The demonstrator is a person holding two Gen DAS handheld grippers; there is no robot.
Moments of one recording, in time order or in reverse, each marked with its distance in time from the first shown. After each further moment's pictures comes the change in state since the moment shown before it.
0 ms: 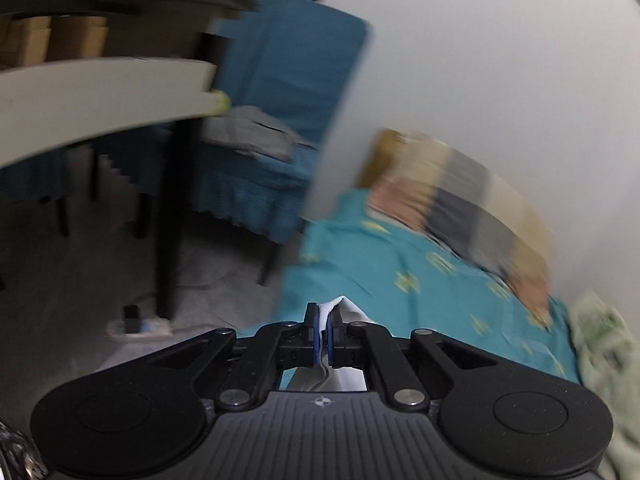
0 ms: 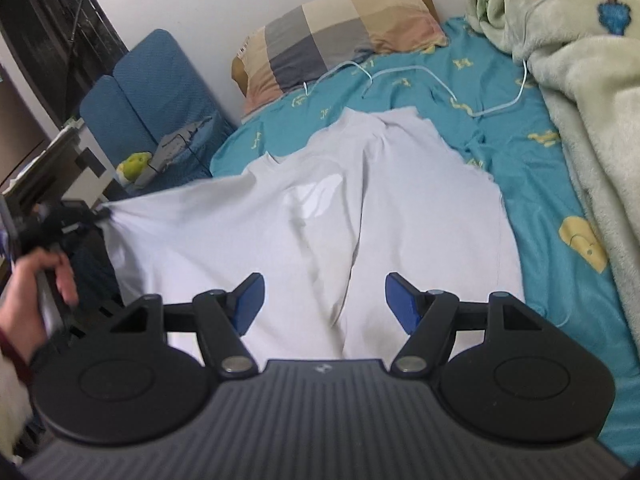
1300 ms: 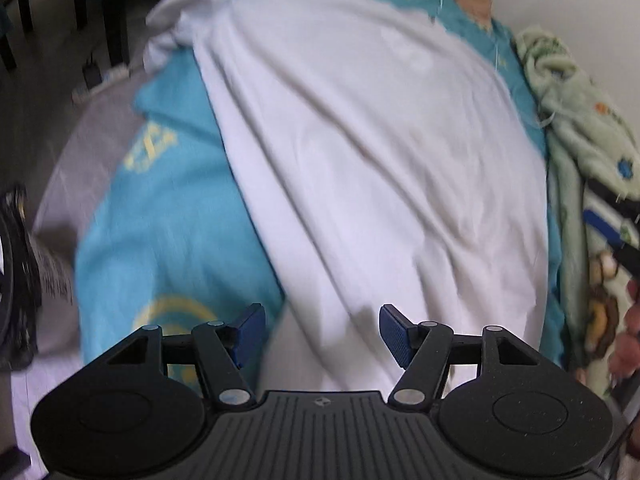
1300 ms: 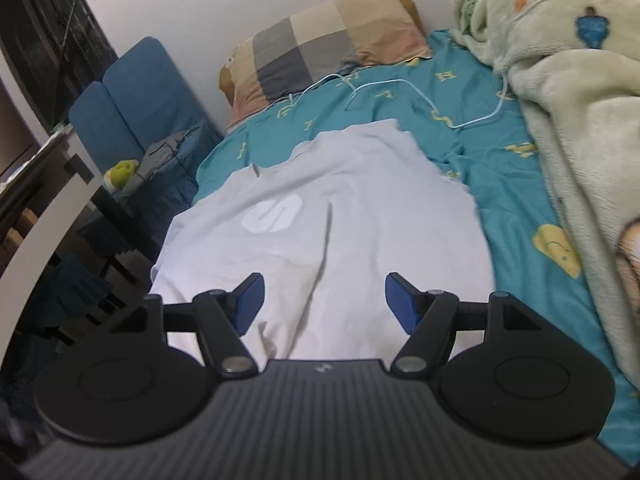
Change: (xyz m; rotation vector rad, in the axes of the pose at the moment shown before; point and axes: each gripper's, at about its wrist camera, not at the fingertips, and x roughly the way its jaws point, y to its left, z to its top) left arm -0.167 0.001 -0.220 0.233 0.801 -0.148; right arm -0.024 -0.008 -0.001 0.003 -0.044 -0.046
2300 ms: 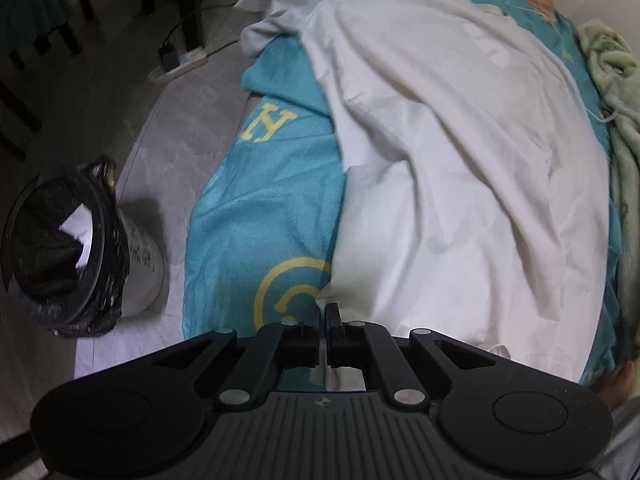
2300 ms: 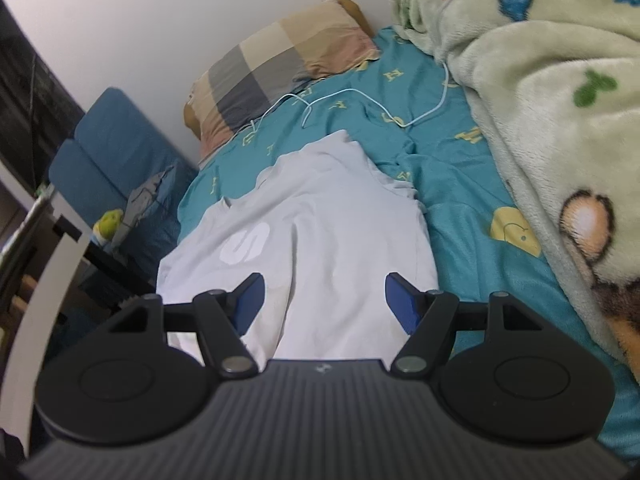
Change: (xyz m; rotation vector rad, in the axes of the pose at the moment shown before) left arm -0.077 0.028 -0.019 -0.043 0.019 0.191; right arm -0.019 -0.045 0.011 0.208 -0.033 -0.018
